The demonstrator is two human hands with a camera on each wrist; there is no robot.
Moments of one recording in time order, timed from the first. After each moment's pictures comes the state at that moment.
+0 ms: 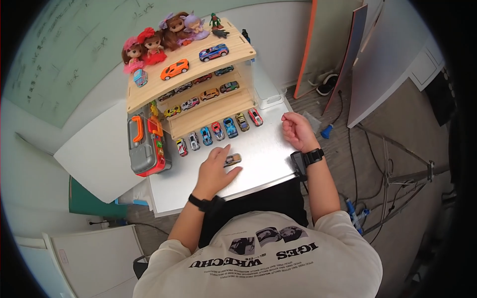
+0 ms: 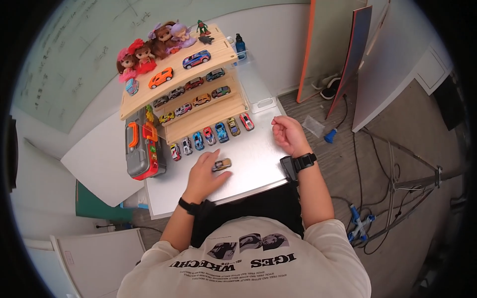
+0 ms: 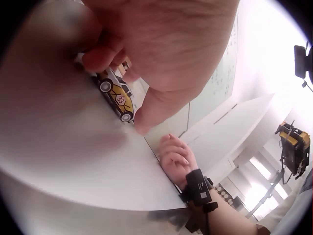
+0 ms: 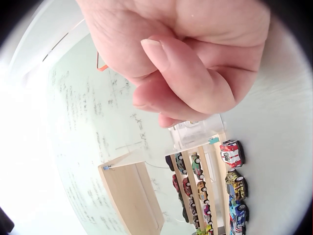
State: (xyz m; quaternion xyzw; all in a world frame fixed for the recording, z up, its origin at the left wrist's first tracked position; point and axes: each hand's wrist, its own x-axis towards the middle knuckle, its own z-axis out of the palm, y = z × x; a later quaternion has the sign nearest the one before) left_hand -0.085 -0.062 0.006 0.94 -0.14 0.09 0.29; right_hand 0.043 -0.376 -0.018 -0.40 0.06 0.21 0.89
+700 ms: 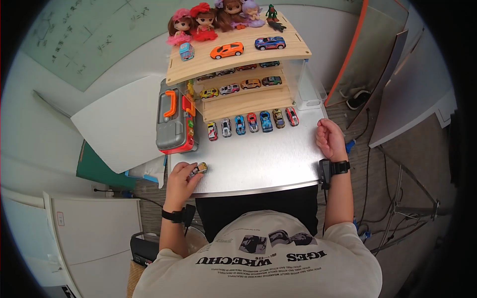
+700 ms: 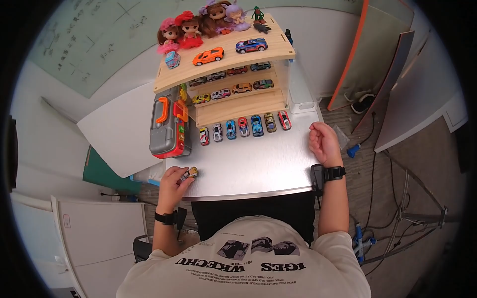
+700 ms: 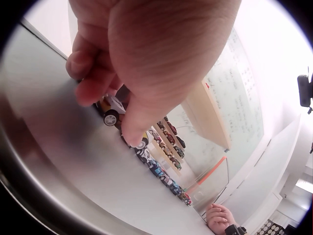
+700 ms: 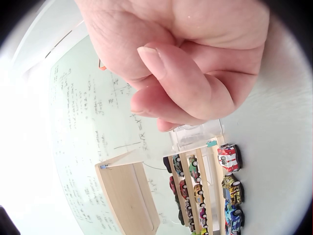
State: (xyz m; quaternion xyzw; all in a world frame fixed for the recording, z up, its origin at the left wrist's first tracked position) left_hand -0.187 0.080 0.027 0.95 0.04 0.11 0.29; right_hand 0.047 -0.375 -0.022 -0.42 0.06 0.21 0.88
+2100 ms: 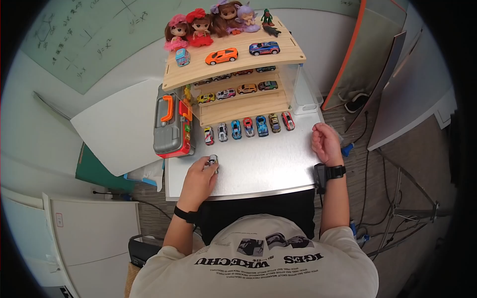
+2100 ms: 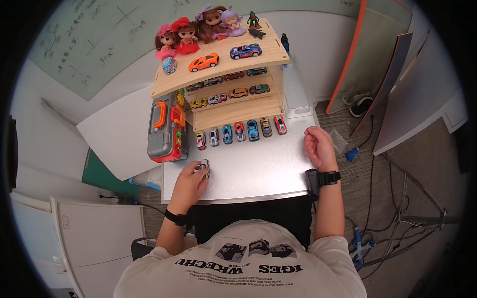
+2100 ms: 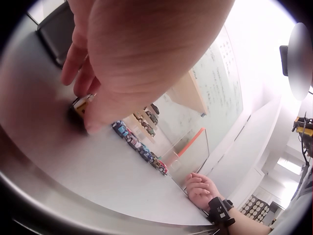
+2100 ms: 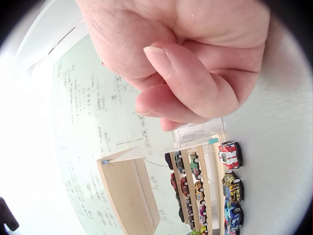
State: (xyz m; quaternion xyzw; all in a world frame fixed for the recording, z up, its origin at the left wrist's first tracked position) left_hand -0.151 0.024 0.028 0.97 -0.09 0.12 0.21; right_hand 0.045 -0.371 -0.020 -0.43 0.05 0.19 0.88
